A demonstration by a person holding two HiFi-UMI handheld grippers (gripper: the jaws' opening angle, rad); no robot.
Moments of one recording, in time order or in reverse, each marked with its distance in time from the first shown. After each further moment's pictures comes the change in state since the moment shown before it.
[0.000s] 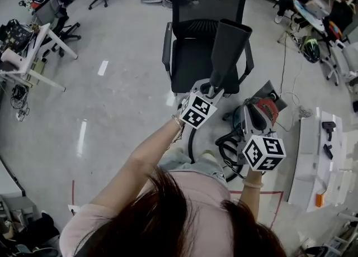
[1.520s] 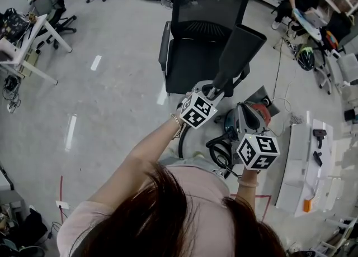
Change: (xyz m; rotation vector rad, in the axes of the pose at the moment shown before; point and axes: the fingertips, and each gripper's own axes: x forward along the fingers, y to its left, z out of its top) left arm 0.016 0.004 0.002 0.002 -0.001 -0.035; right arm 0.027 0.011 0.006 -0.075 0.053 0.021
